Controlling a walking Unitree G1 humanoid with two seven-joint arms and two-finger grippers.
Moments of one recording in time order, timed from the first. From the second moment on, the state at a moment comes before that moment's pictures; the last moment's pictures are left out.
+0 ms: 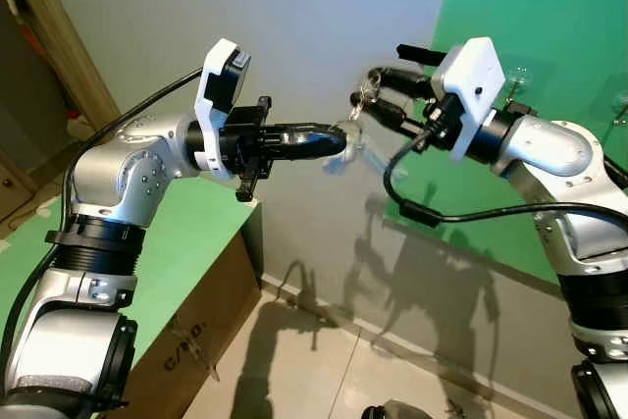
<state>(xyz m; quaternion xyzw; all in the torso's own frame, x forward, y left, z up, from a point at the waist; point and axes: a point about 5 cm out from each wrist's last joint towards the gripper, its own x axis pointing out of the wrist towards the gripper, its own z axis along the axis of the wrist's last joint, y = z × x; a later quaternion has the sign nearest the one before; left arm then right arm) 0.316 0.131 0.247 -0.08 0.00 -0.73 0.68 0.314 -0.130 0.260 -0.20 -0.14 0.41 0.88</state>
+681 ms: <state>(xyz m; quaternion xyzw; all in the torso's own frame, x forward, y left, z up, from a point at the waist) 0.315 0.134 0.239 -0.09 0.01 -0.72 0.69 0.322 -0.135 0.261 -0.20 -0.17 0.37 0.89</state>
